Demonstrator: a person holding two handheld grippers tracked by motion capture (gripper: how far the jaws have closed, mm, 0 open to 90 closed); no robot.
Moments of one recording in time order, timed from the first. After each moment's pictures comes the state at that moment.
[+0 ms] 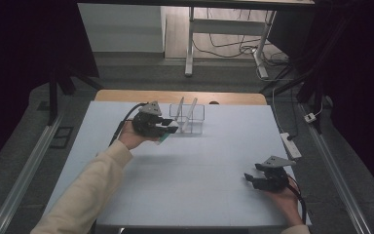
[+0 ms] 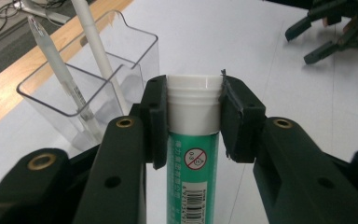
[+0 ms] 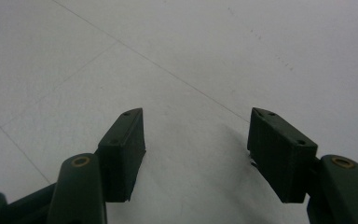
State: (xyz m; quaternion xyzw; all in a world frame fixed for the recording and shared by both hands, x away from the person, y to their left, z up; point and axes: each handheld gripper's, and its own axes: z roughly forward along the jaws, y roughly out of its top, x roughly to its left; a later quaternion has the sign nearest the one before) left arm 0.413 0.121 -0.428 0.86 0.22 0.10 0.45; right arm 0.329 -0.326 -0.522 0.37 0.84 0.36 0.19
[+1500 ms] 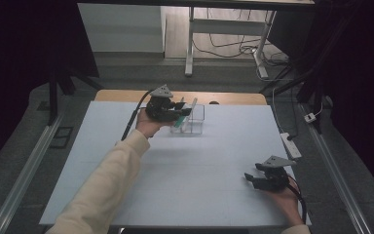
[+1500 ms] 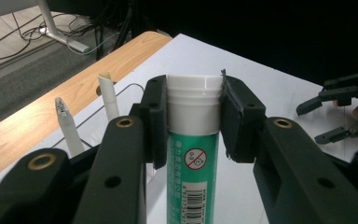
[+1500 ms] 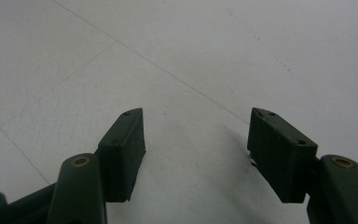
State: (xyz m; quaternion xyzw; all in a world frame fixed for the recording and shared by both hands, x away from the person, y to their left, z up) left arm 0.443 0.088 -0.403 0.81 0.27 0.11 0.51; right arm 0.329 -0.326 -0.522 0.36 0.84 0.36 0.19
